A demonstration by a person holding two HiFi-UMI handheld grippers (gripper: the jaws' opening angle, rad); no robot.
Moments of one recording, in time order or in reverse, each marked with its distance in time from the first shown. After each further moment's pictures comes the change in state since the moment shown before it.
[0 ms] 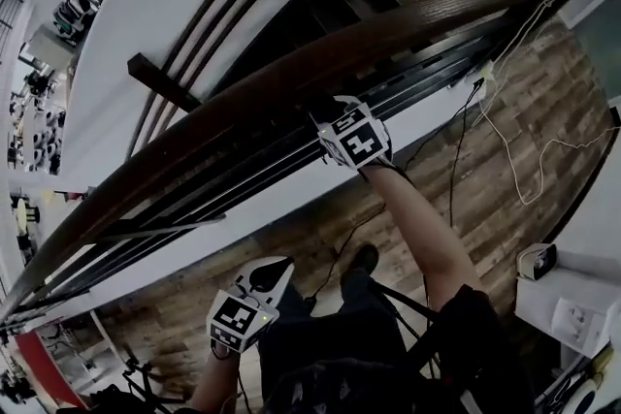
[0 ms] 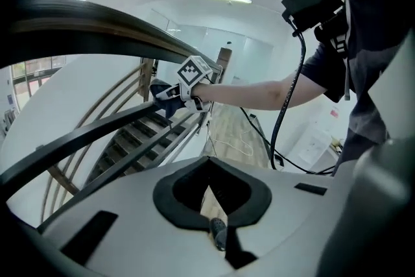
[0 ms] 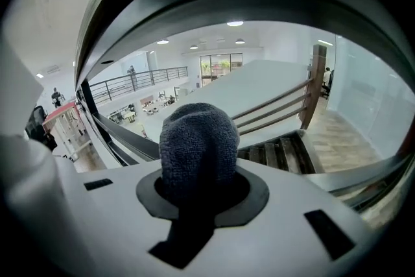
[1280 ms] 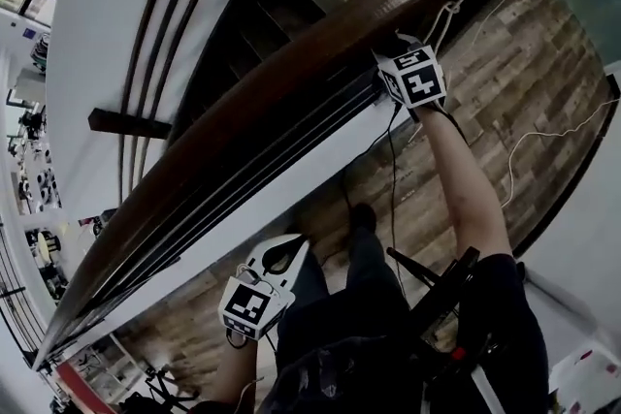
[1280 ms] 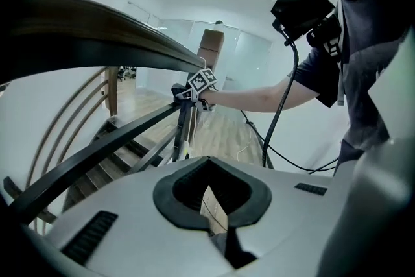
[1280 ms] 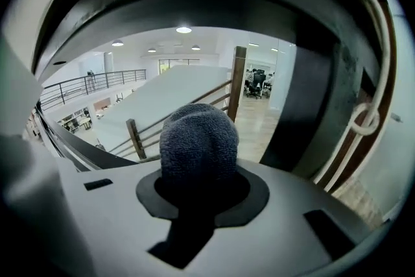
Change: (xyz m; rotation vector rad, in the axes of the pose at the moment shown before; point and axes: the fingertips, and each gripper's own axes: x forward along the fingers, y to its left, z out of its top) left arm 0.430 -0.132 0.317 0.061 -0.009 -0.066; right arm -0.204 -0.664 -0.097 0.112 -0.046 -0.323
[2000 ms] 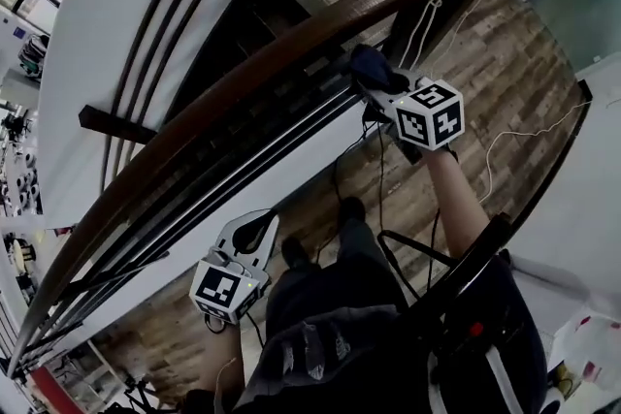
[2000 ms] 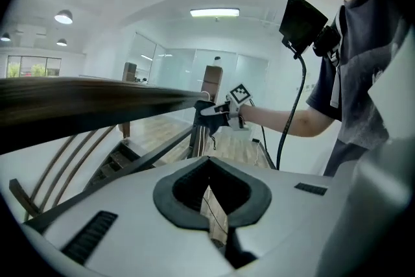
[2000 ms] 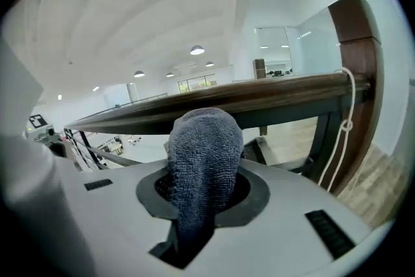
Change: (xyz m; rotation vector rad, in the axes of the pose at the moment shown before) left arm -0.133 0.006 -0.007 0.048 -0.212 0.076; right arm -0.166 0.179 0.040 0.106 -0.142 0.264
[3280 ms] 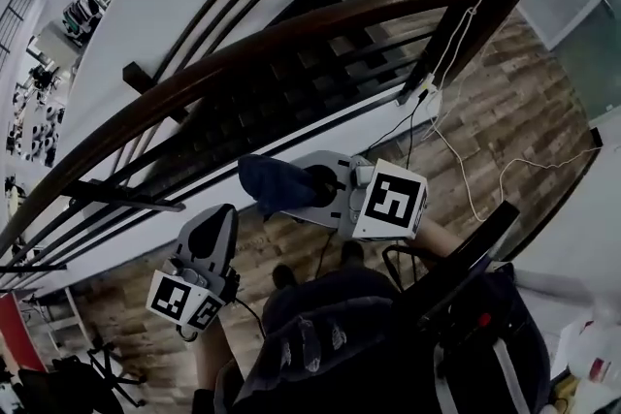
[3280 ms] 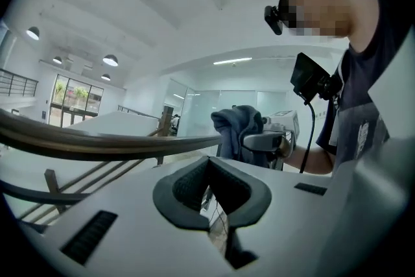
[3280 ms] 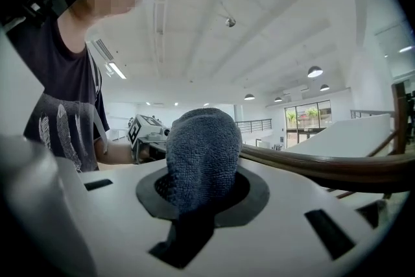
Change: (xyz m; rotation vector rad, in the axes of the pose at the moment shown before) left arm -0.313 -0.057 -0.006 -0.081 -0.349 0.304; right arm -0.150 0.527 -0.008 -0.449 -0.223 0.919
